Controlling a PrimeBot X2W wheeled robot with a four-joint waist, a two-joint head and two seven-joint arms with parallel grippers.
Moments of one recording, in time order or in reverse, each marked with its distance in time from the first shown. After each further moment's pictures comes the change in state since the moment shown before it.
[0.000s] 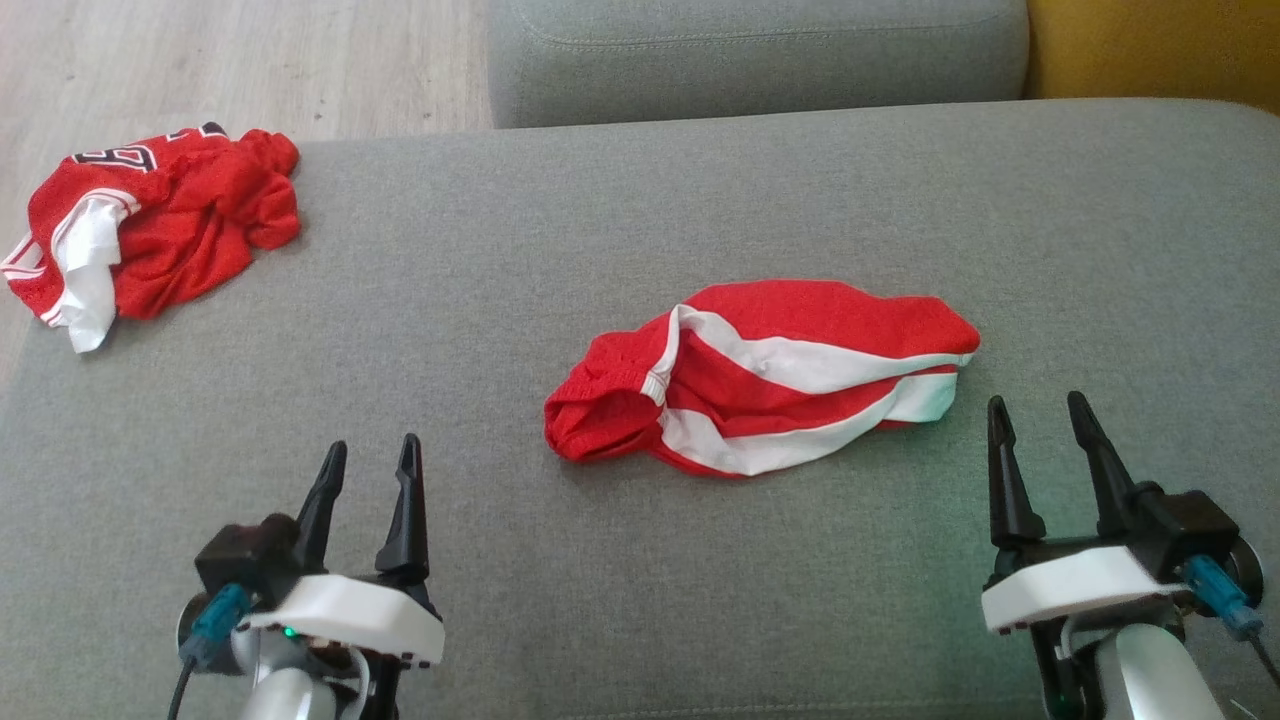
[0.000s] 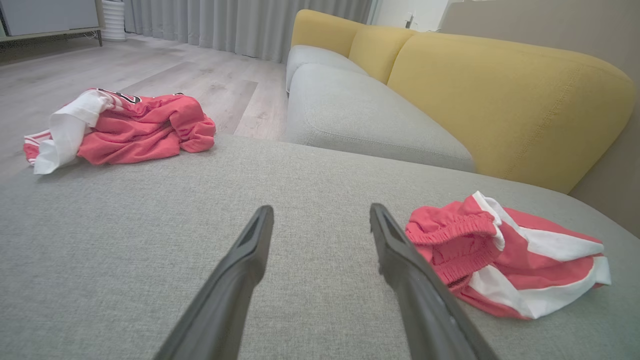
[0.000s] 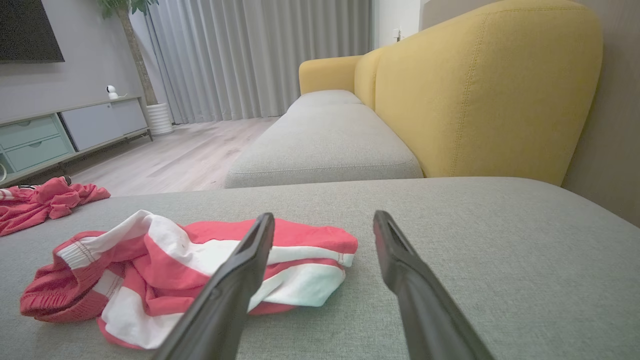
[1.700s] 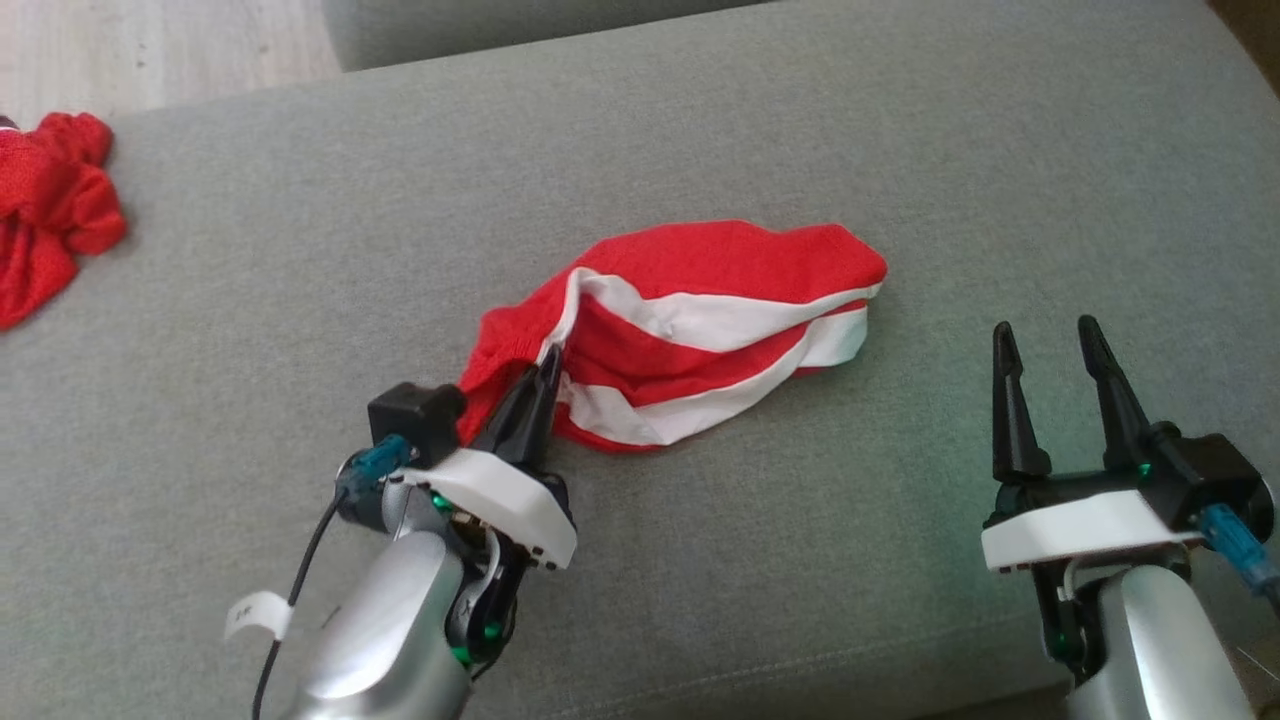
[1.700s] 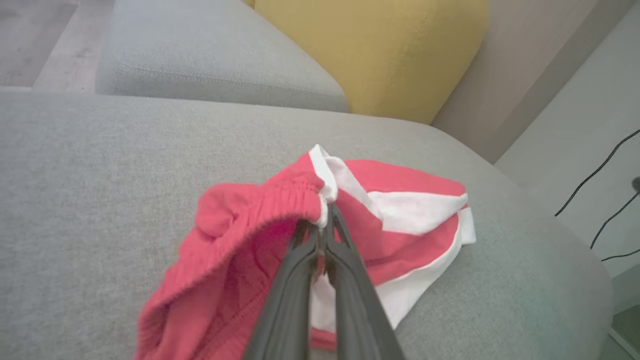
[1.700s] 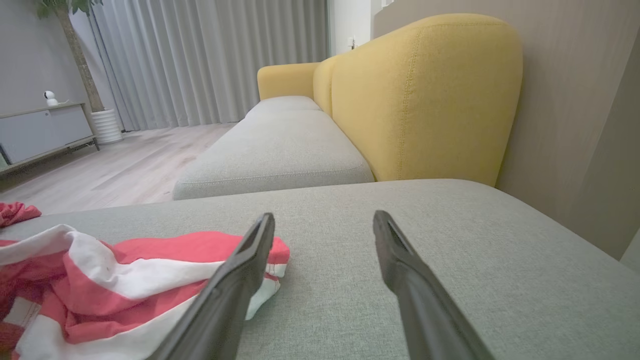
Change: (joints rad) left arm -0.340 -0.003 -0.374 0.267 -0.206 0.000 0.000; right arm -0.076 0.000 0.008 -0.059 0.000 0.000 0.000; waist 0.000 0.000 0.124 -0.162
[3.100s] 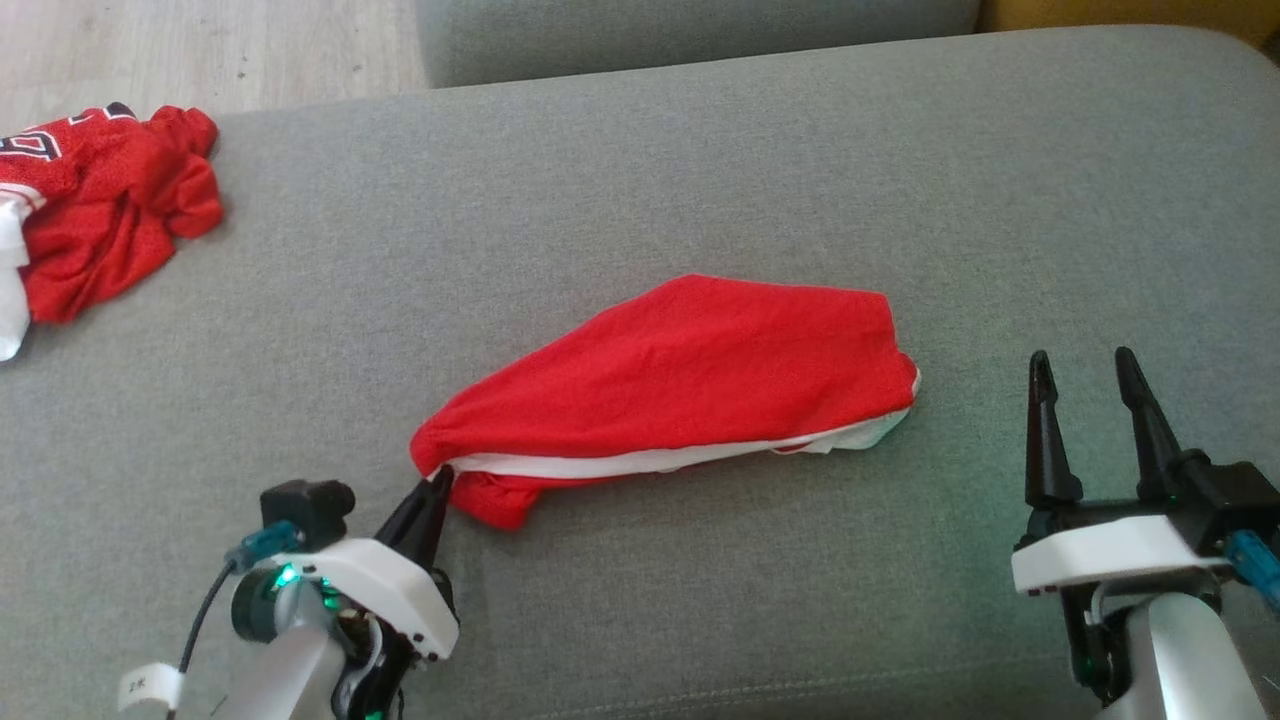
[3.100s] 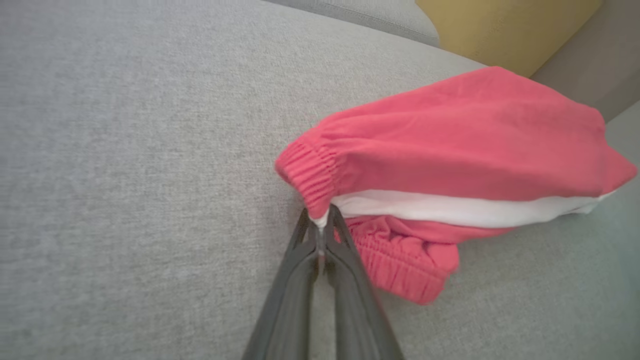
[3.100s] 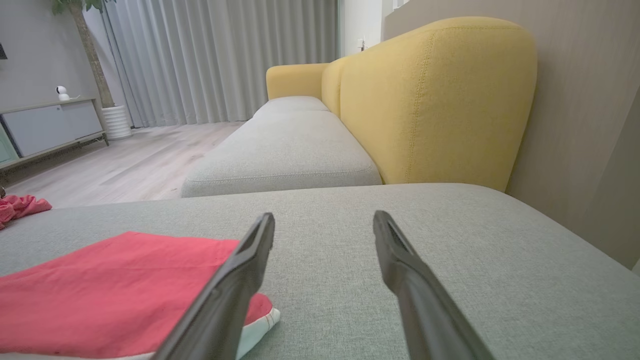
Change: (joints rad) left arm 0.092 0.149 0.014 0.146 -0.137 -0.098 0.024; right arm 0.042 0.000 -0.065 0.006 -0.027 0.000 0.000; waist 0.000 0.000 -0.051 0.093
